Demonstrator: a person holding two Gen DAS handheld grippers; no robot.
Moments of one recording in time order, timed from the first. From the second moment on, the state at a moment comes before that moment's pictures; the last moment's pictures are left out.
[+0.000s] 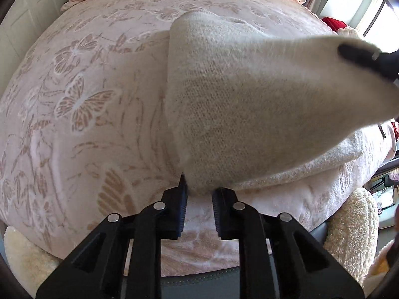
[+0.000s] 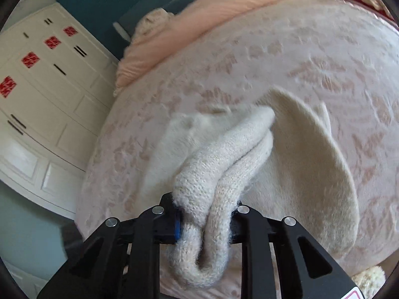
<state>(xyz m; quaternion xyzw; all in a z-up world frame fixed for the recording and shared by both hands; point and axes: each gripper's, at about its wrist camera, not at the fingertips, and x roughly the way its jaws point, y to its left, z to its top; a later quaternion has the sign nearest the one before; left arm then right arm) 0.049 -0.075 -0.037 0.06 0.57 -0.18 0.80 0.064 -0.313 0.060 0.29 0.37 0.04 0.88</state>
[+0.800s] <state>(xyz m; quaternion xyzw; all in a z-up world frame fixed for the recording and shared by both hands) 0.028 -0.069 0.017 0.02 0.53 -0.21 0.82 0.039 -0.394 0.004 0.36 0.37 -0.03 0.86</state>
